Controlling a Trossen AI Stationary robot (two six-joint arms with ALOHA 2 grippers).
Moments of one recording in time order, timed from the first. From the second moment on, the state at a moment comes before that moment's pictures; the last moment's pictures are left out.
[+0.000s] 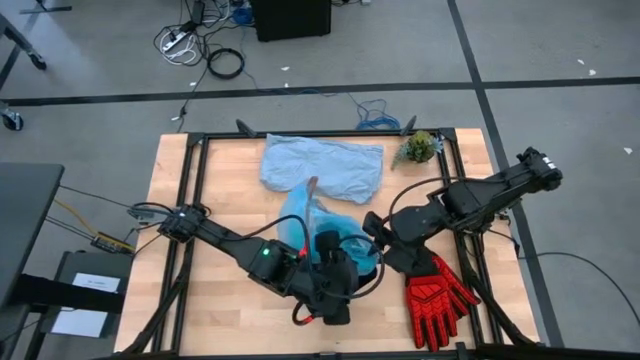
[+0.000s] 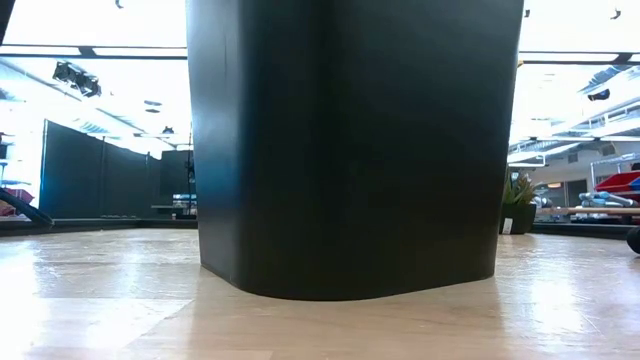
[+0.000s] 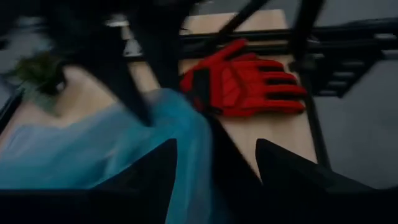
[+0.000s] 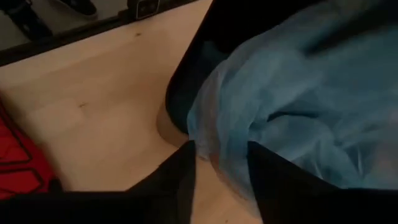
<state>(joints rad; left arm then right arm) -0.49 2.12 2.35 -0.99 -0.56 -0.36 0.41 1.37 1.42 -0.75 0.01 -0.70</state>
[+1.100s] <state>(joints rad) -0.50 2.12 2.35 -1.19 -0.54 -0.55 0.41 1.29 1.42 -0.68 -0.03 -0.60</state>
